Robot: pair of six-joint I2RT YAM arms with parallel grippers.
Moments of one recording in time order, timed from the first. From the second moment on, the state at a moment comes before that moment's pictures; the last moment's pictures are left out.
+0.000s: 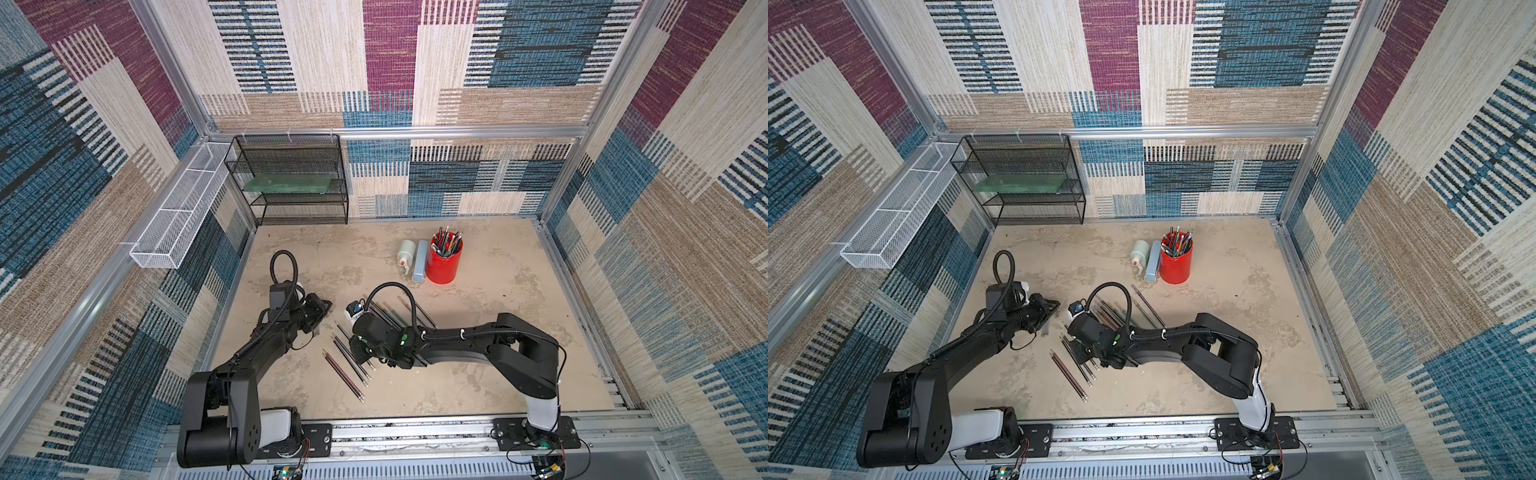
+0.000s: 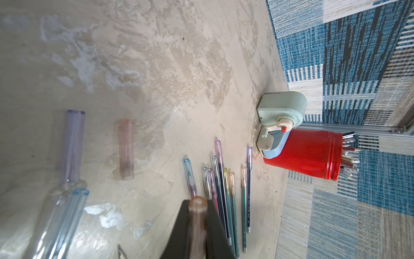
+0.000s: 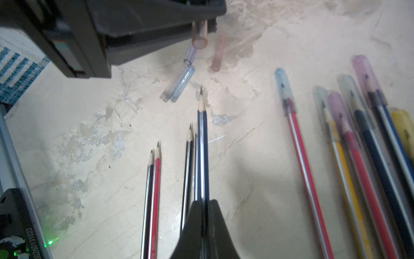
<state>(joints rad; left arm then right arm) 0.03 1.30 0.55 0.01 0.48 -0.84 1.16 1.94 1.20 -0.02 0.13 0.49</state>
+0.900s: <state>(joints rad) -0.08 1.33 0.71 -0.18 0.29 -0.82 1.14 1.96 1.15 -0.02 0.18 0.56</state>
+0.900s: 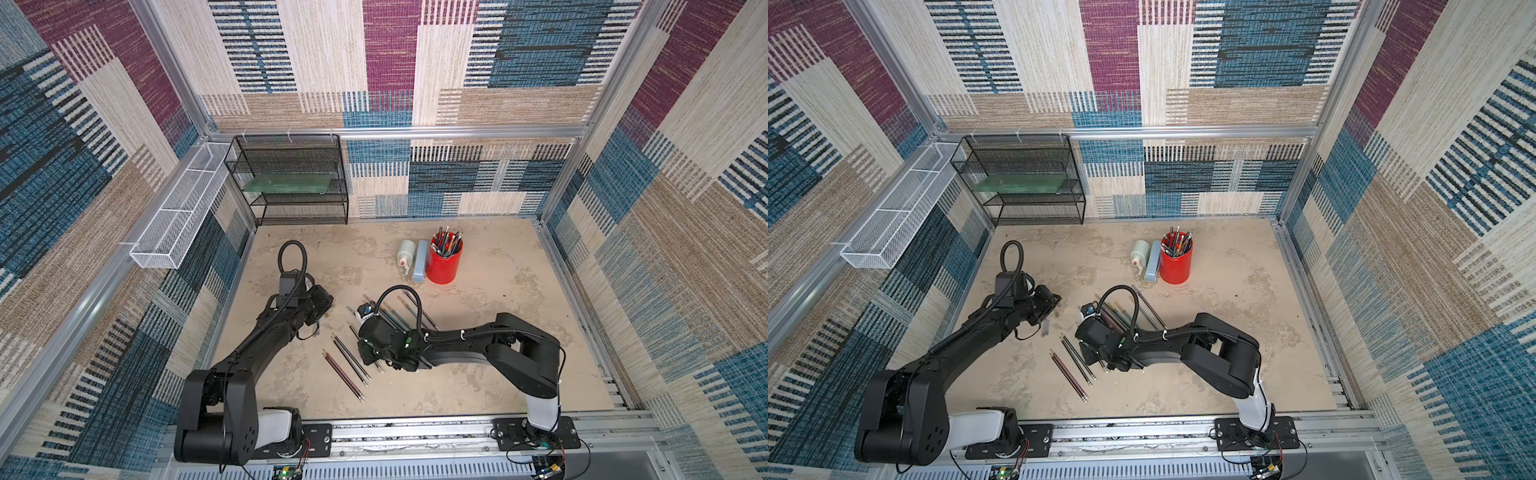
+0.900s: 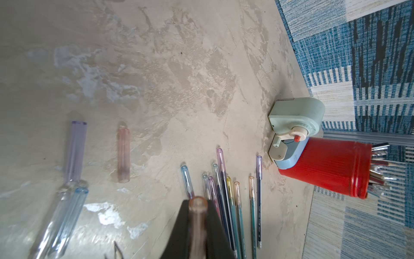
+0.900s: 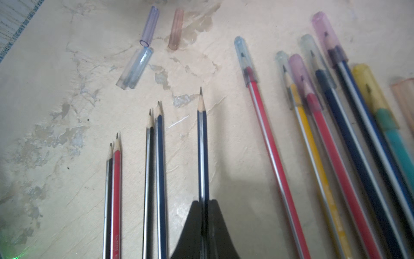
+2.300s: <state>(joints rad) -0.12 1.61 0.82 -0.28 0.26 -0.76 1.12 2.08 1.28 -0.07 0.17 0.59</state>
